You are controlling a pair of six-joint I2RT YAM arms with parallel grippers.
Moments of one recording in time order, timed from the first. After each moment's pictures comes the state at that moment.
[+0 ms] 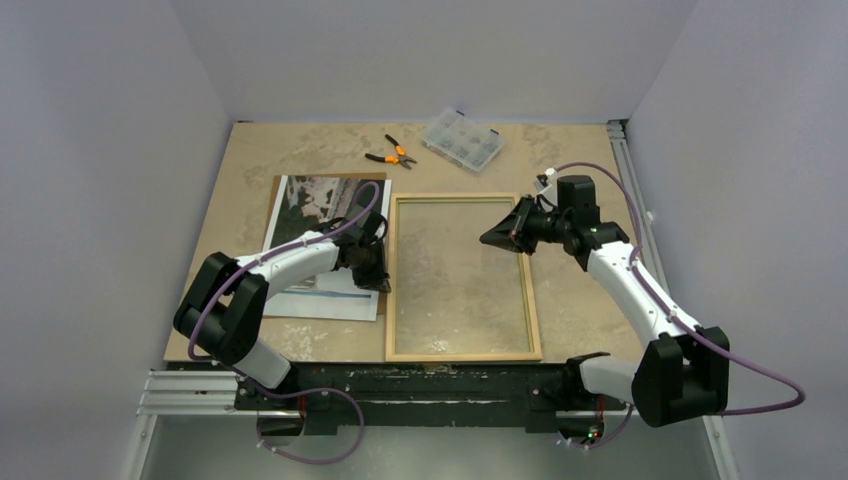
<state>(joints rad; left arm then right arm) -0.55 1.57 0.89 -0.52 0.15 -0.69 0.20 1.22 0.89 -0.39 -0.69 0.89</state>
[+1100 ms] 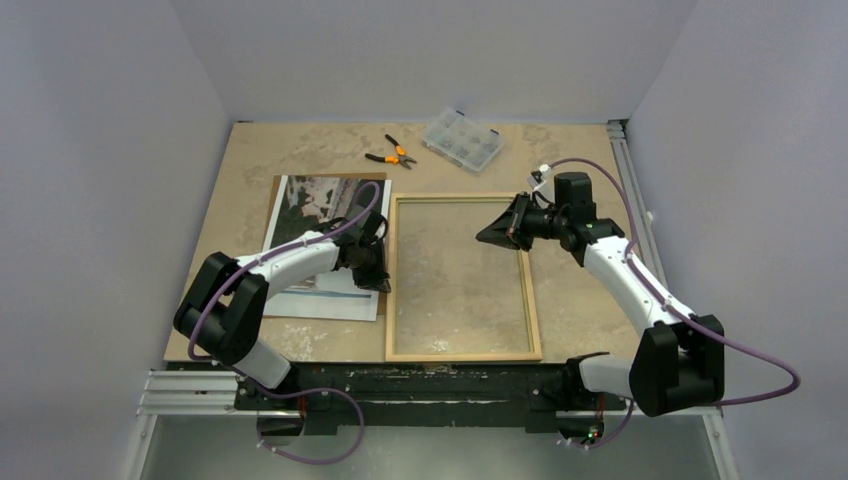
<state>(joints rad) -0.55 1.57 0.90 -0.52 0.15 -0.69 0.20 1.27 0.90 -0.34 -0.75 0.85</state>
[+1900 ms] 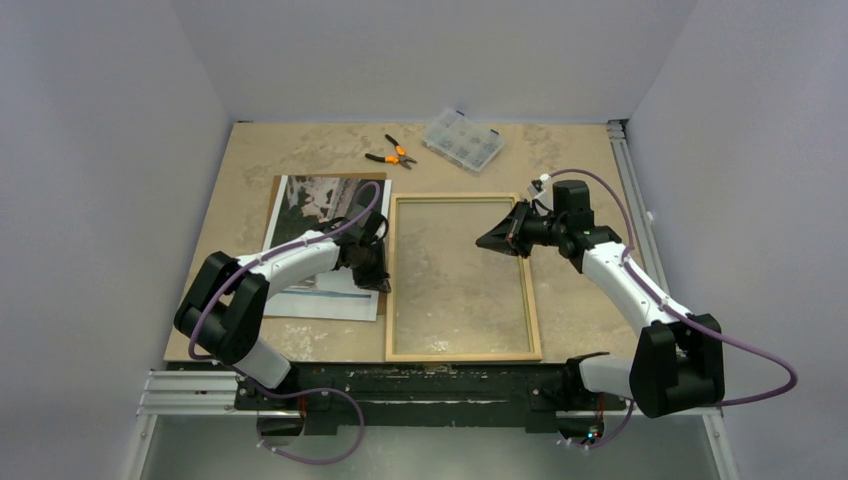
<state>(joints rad) -0.55 1.57 0.90 -0.53 0.15 -0.69 0.20 1.26 0.83 -0.28 -0.75 0.92</state>
